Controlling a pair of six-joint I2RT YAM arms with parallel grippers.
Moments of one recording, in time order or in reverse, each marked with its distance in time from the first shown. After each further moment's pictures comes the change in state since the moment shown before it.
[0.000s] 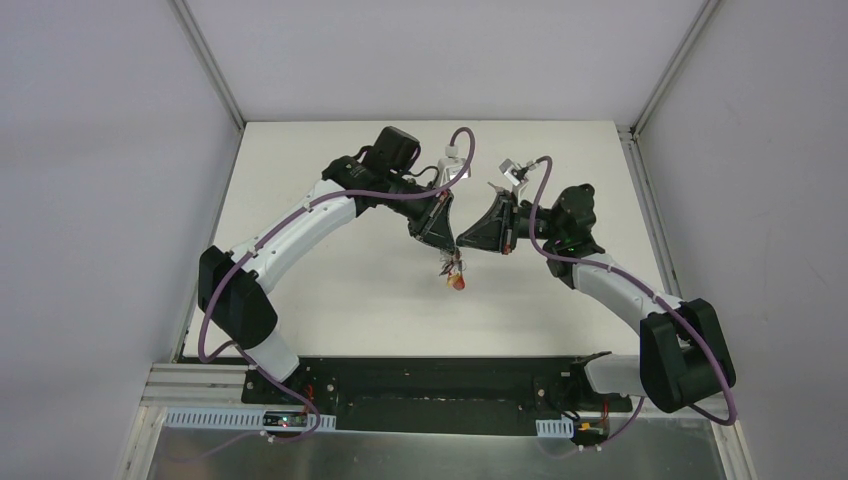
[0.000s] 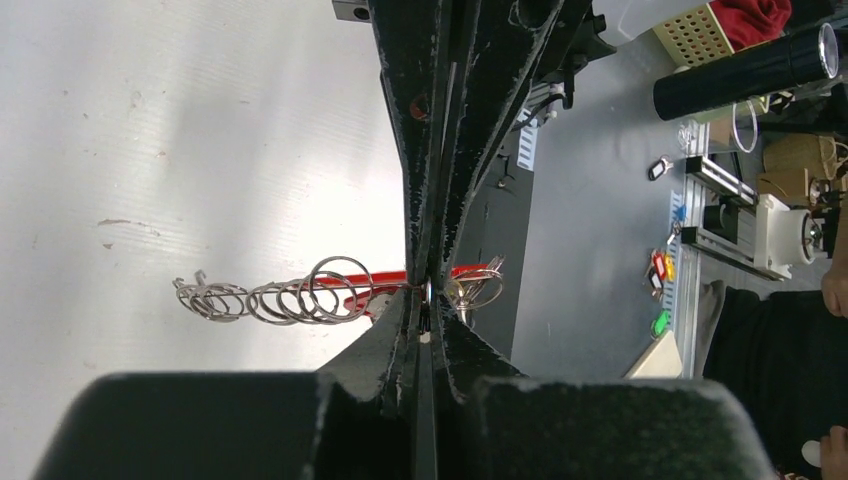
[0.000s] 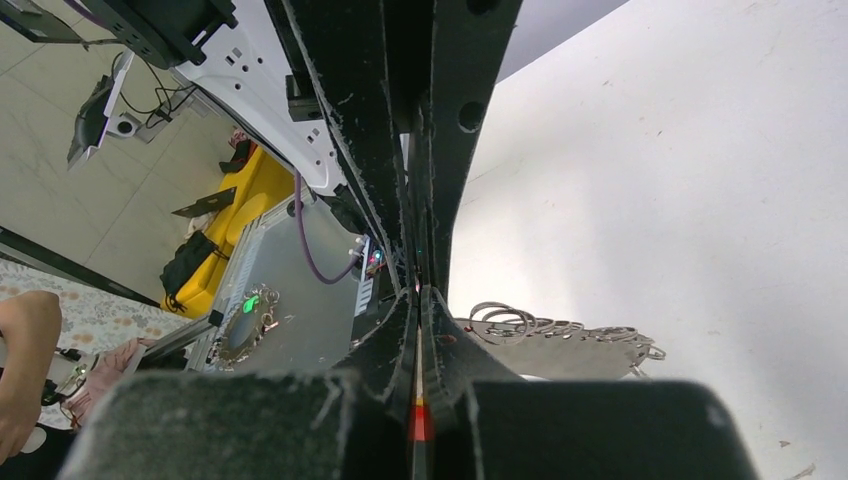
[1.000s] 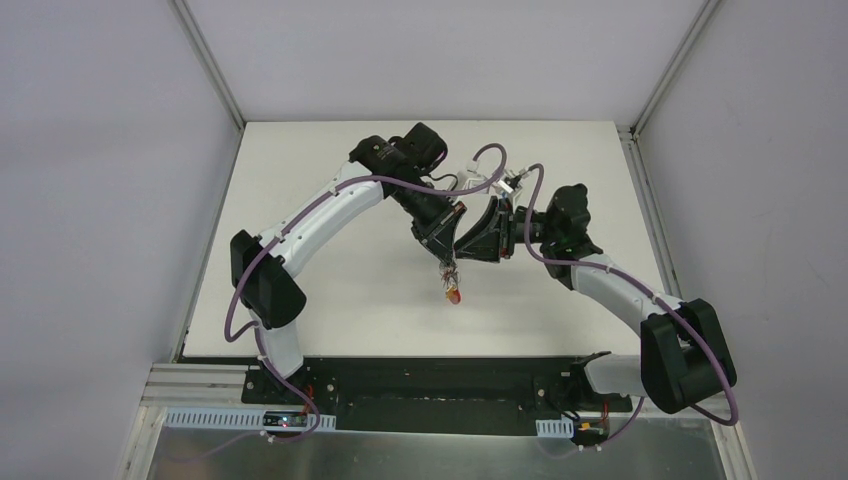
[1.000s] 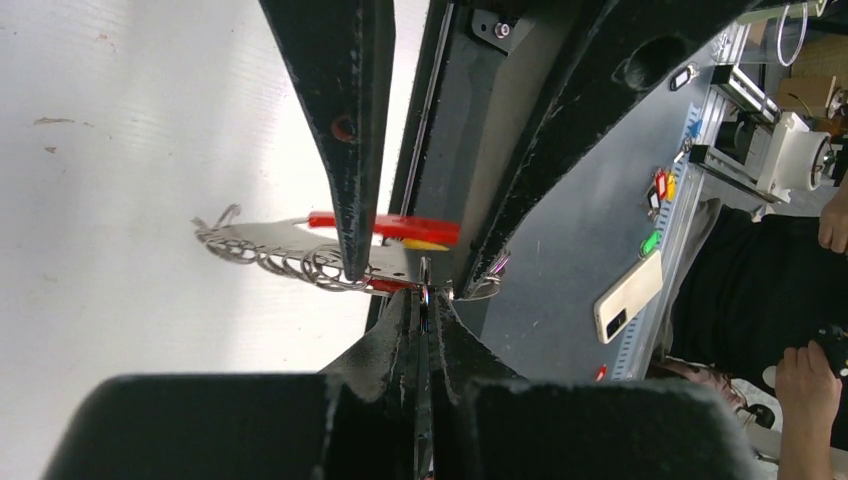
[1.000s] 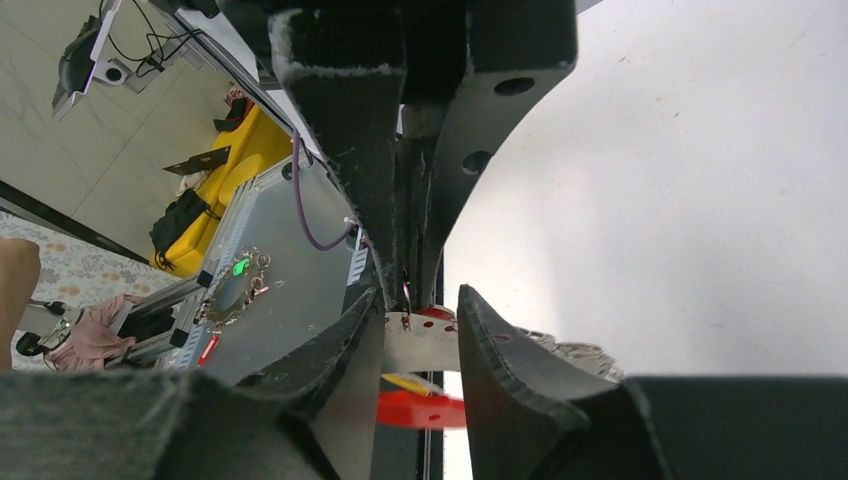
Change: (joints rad) left arm -0.075 0.188 0.318 -0.466 -0.119 0.160; right arm 0.016 -0.003 0.001 -0.093 -0.047 -0.137
